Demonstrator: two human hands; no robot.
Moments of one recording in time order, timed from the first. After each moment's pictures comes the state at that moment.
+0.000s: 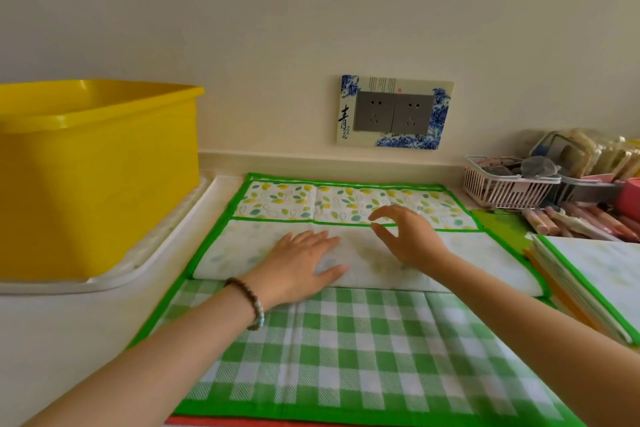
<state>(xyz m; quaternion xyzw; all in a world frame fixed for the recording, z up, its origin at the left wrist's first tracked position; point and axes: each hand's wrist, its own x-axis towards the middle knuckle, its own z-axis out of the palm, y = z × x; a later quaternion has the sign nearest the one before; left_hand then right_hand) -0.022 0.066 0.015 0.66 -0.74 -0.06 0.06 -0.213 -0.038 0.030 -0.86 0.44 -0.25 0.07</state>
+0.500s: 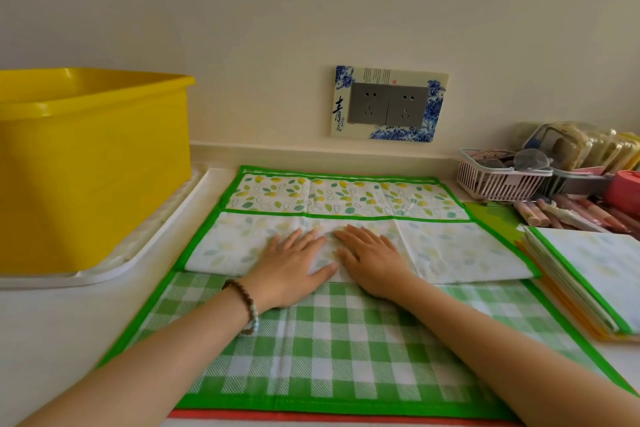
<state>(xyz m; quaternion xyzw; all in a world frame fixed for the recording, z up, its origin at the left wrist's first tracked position) -0.026 0.068 -0.001 0.68 -0.72 -0.07 0.03 -0.184 -0.009 -0.014 -0.88 0.46 -0.10 0.10</state>
